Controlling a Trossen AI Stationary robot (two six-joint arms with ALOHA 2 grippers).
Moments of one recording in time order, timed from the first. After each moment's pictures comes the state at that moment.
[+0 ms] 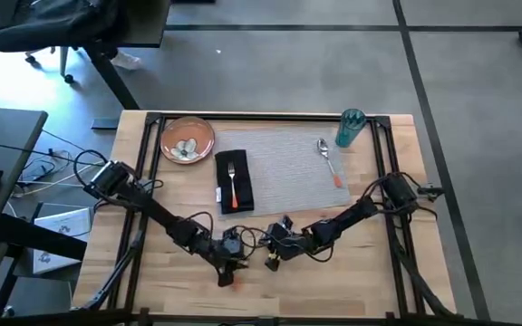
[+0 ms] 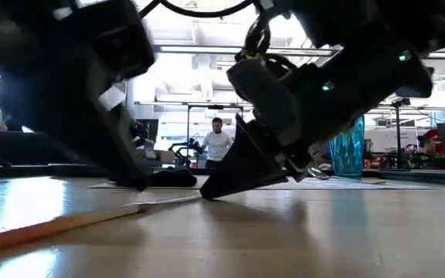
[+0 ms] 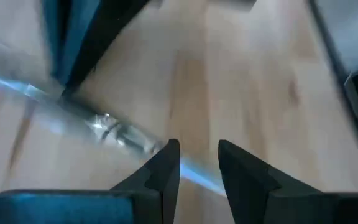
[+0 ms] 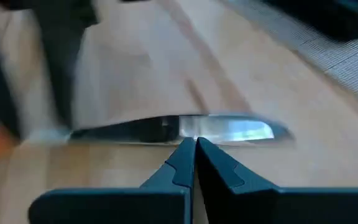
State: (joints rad) left arm -0.54 1.84 0.81 0.32 -0.19 -0.56; right arm 0.40 2.10 1.03 0.35 0.43 0.66
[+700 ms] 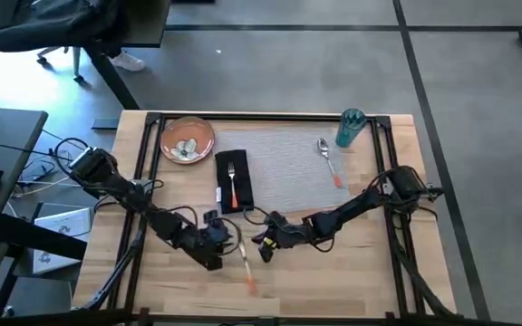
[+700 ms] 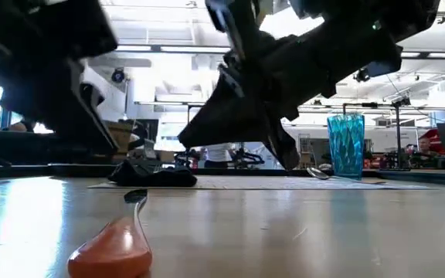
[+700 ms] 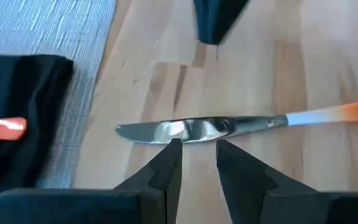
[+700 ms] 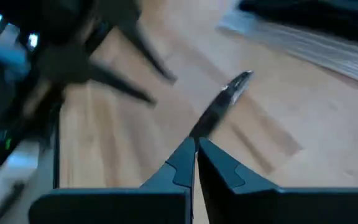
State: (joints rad) left arm -0.61 1.62 0.64 0.13 -0.52 -0.62; right arm 0.34 2.02 1.03 0.40 0.31 1.07
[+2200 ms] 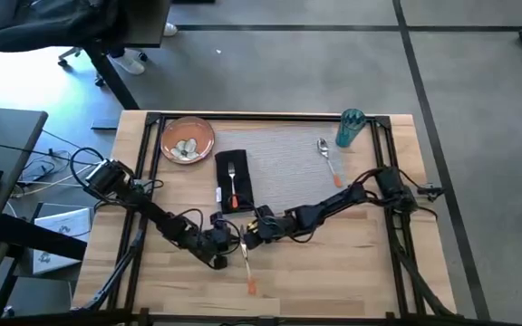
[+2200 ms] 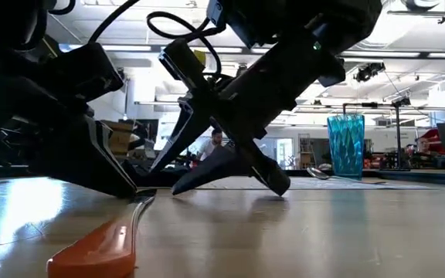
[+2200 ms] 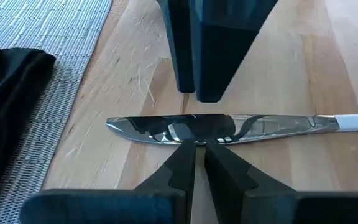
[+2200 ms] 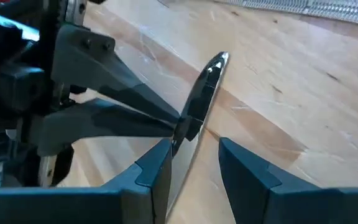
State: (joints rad) left arm -0.57 1.81 0.59 0.42 -0.55 -0.53; right arm 0.27 2.15 1.23 0.19 0.09 1.31
